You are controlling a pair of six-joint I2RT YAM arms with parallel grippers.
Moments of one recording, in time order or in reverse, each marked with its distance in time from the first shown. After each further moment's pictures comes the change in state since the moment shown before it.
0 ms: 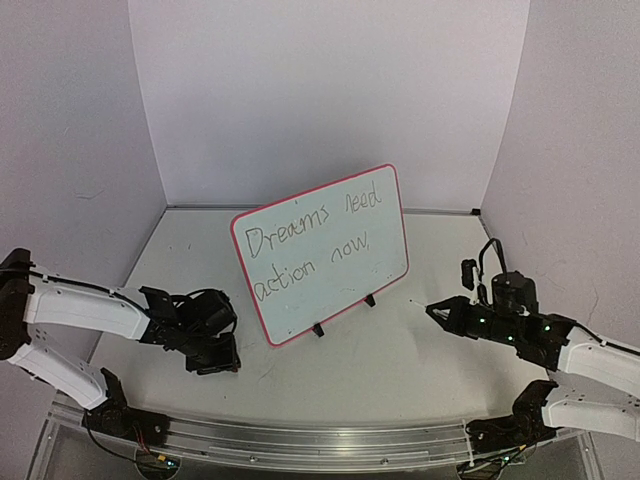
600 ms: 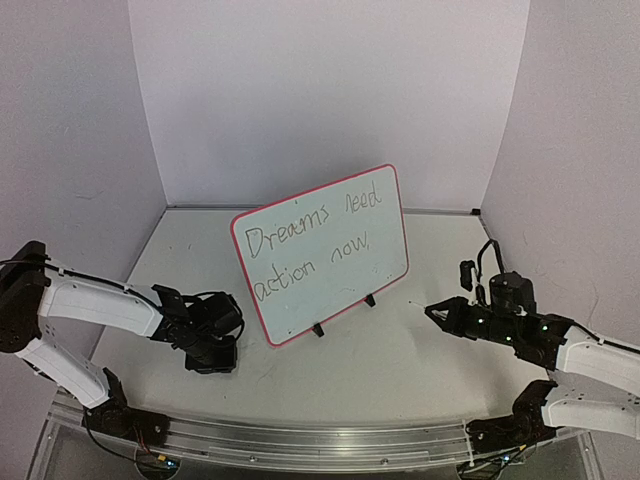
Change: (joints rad) left arm -0.003 0.084 0.042 -0.061 -0.057 0.047; right arm 0.000 0.021 -0.005 0.015 0.000 0.007
